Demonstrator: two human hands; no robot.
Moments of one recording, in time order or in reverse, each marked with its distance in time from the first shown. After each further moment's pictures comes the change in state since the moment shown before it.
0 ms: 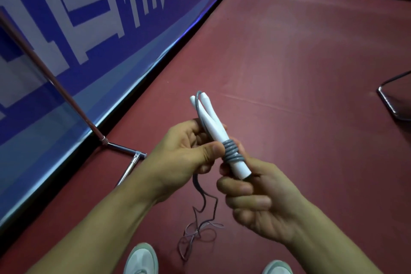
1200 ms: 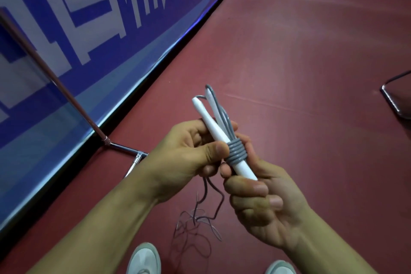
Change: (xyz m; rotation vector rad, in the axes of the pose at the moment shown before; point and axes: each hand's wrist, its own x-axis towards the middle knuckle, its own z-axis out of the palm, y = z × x) left_hand -0.005 0.007 0.000 -0.047 -0.102 0.002; right_hand 0.000 0.006 -0.003 0.172 -0.279 0.055
